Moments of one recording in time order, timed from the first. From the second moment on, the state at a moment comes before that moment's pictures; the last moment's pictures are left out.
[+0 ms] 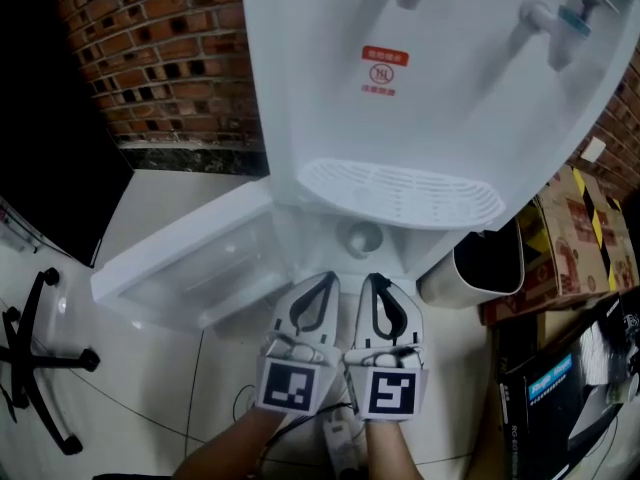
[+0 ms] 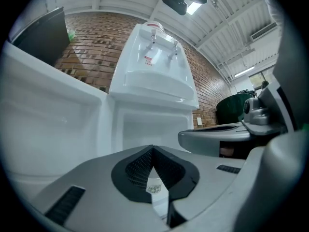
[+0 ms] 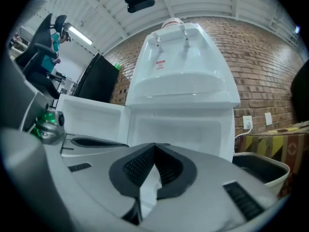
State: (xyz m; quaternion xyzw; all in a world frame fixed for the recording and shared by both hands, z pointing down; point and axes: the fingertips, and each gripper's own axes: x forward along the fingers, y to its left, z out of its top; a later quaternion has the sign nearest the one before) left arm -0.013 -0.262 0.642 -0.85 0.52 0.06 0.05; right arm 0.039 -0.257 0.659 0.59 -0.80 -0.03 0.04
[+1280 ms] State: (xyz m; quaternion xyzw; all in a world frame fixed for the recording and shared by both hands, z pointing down) left arm -0.012 -0.169 0.150 -0.86 0.50 -0.04 0.09; right arm 0.033 -0.157 0.183 0.58 -0.81 0.03 0.03
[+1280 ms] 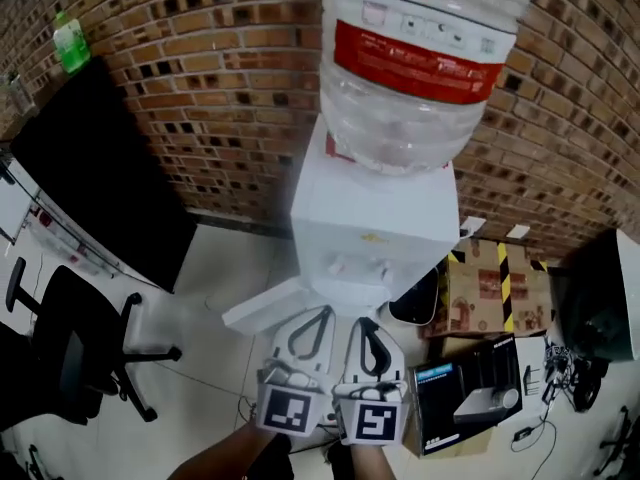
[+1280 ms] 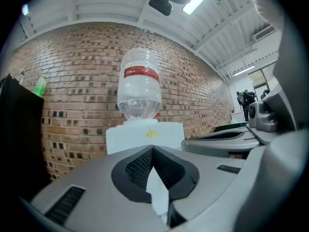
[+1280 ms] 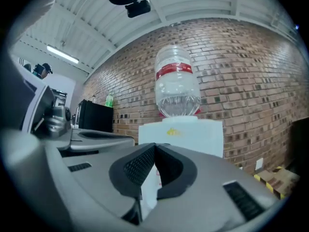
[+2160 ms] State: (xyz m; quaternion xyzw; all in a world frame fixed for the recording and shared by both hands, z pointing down) left arm 0.025 -0.101 -0.070 -0.84 0.54 0.06 0.10; right arm 0.081 -0.103 -0.058 0.53 -0.85 -0.03 -0.01
